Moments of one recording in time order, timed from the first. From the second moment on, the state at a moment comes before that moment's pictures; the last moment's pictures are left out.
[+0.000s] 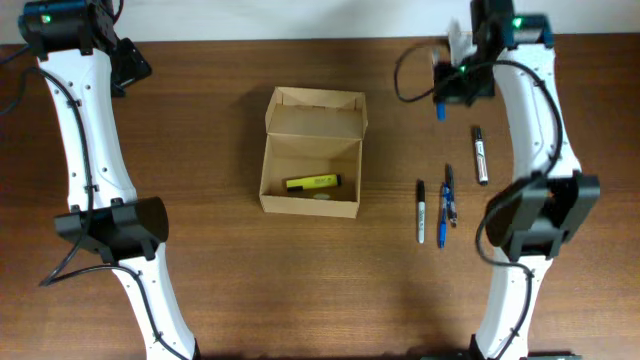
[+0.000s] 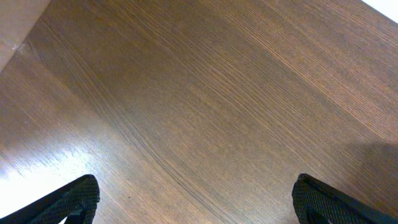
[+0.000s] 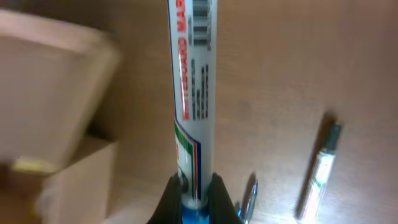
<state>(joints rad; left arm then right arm) 0.14 2.35 2.82 -1.68 -0.35 -0.46 0.03 2.27 2.40 -1.41 -0.20 -0.07</state>
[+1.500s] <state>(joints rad) 0.14 2.35 2.82 -1.68 -0.35 -0.46 0.52 2.25 1.93 -1.21 -0.14 -0.76</state>
